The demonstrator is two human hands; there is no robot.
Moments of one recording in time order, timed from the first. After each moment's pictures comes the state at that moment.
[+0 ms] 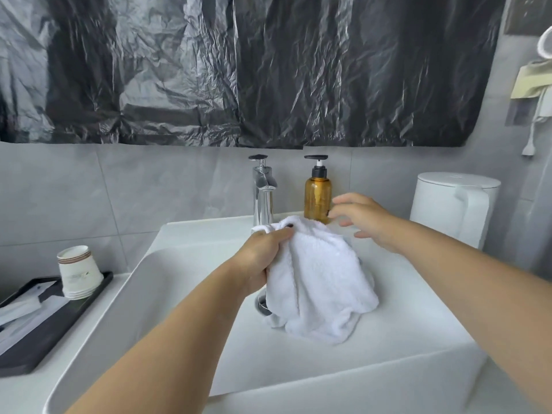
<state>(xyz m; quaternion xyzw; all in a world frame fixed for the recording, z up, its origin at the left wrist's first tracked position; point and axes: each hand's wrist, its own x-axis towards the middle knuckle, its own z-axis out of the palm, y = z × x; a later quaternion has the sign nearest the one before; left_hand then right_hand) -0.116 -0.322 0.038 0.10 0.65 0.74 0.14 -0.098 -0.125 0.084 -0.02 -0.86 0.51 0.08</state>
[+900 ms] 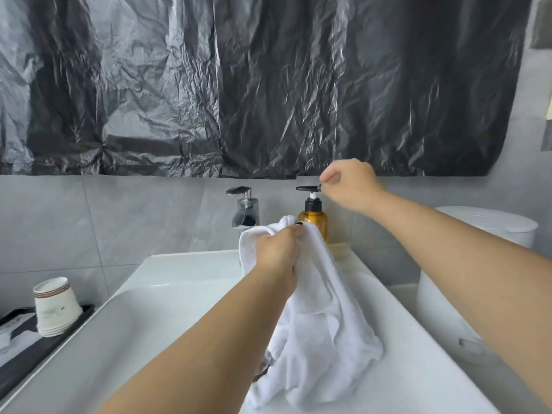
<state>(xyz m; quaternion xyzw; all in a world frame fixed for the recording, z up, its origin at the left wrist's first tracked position) -0.153 -0.230 0.085 -0.08 0.57 0.82 0.00 -0.194 -0.085 0.160 0.07 -0.91 0.27 0.31</state>
